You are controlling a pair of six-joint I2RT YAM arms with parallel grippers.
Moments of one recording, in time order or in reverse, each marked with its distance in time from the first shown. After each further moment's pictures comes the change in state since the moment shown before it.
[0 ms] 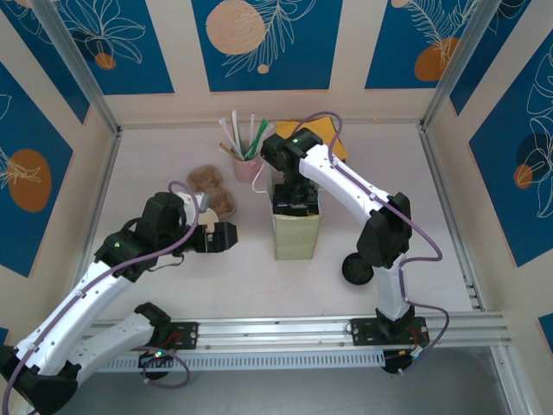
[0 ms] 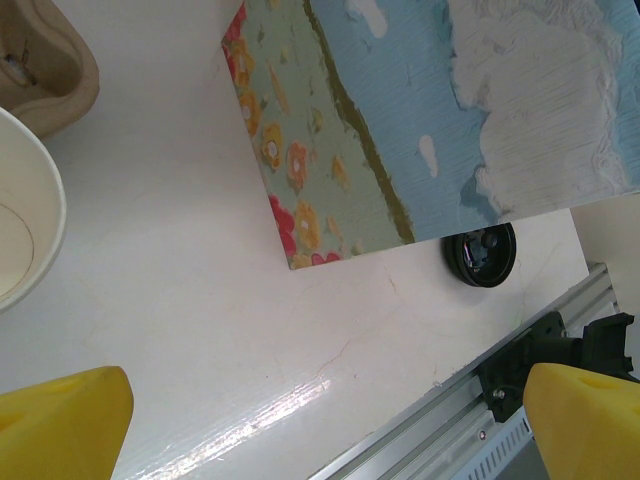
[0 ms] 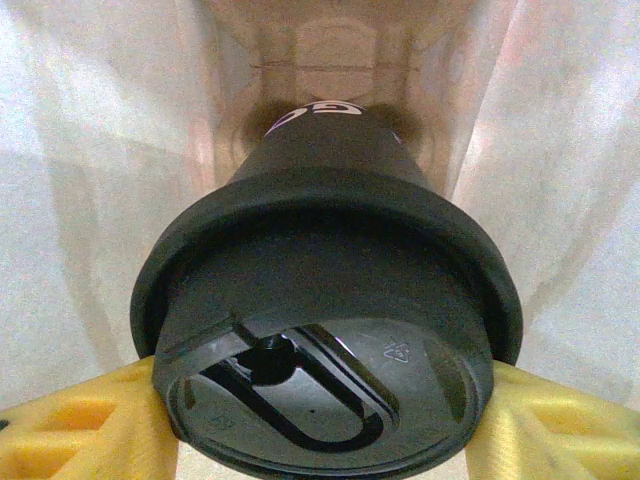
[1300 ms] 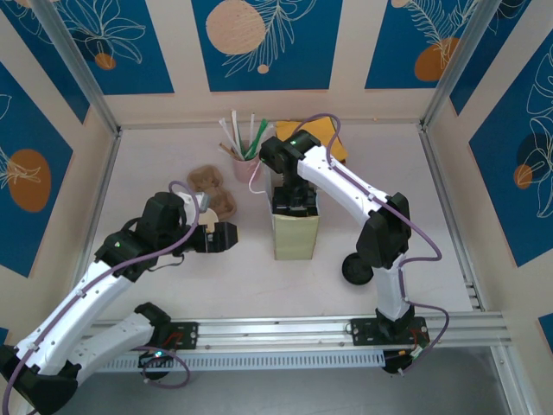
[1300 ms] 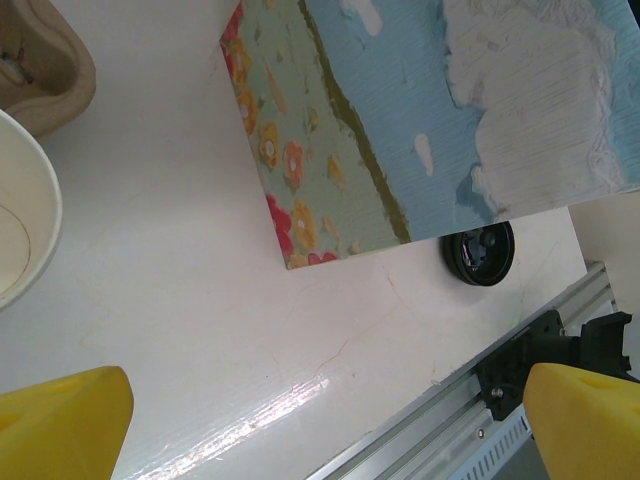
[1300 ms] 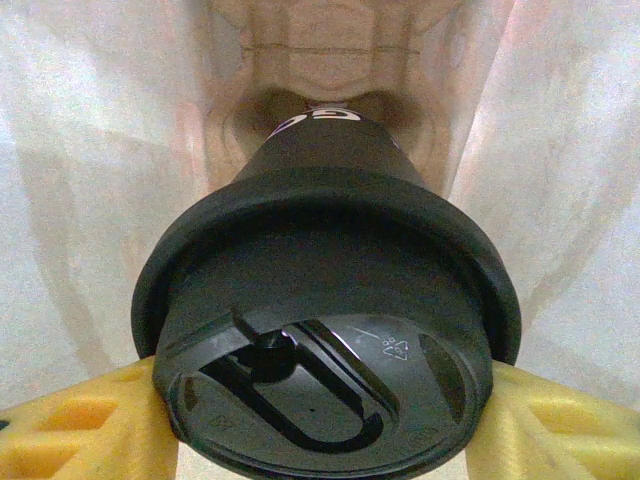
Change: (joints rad) left arm 0.000 0.002 0.000 0.001 0.005 0.000; right arm 0.011 0.000 -0.011 -0.008 0.000 0.017
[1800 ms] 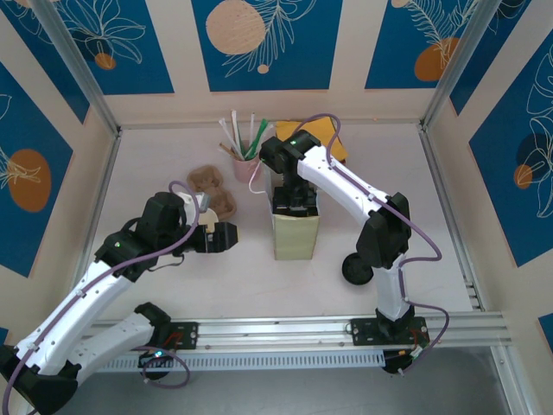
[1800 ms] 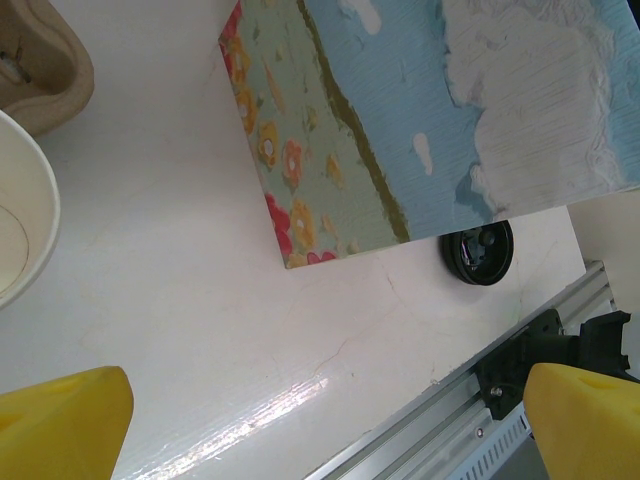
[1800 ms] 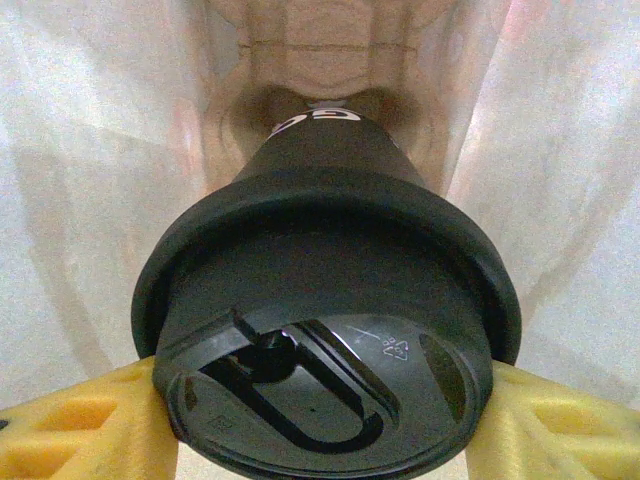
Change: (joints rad) left arm 0.000 0.000 0.000 0.000 0.002 0.000; right arm 0.000 0.000 0.000 -0.006 0.000 0.000
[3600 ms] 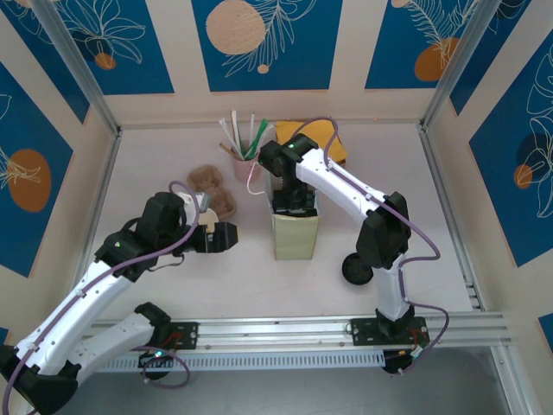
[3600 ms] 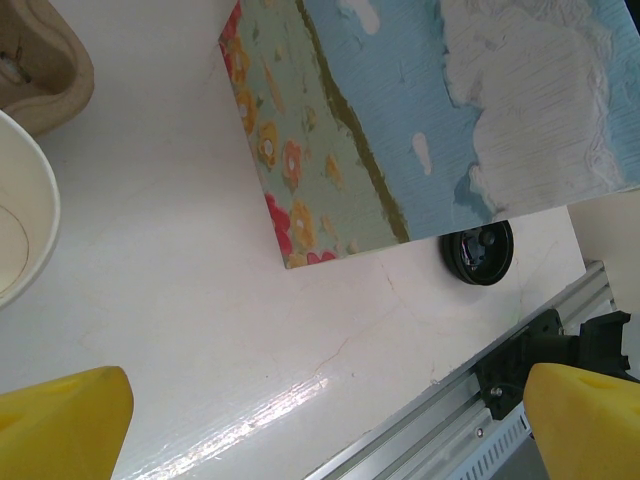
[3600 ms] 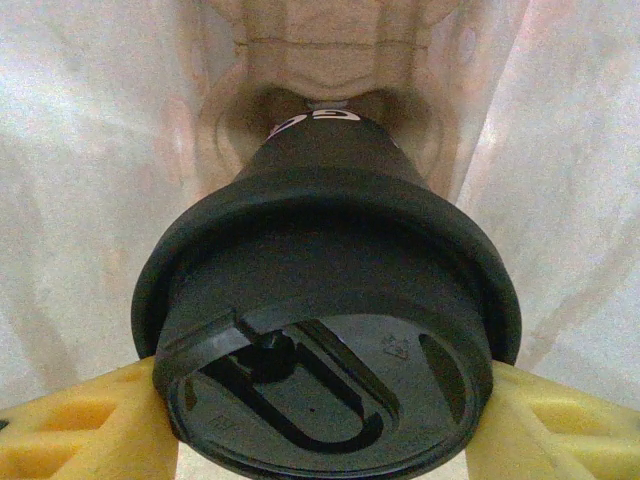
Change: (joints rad) left arm 0.000 0.000 0.000 0.000 0.000 0.000; right arm 0.005 -0.001 -0.047 0.038 0.000 0.000
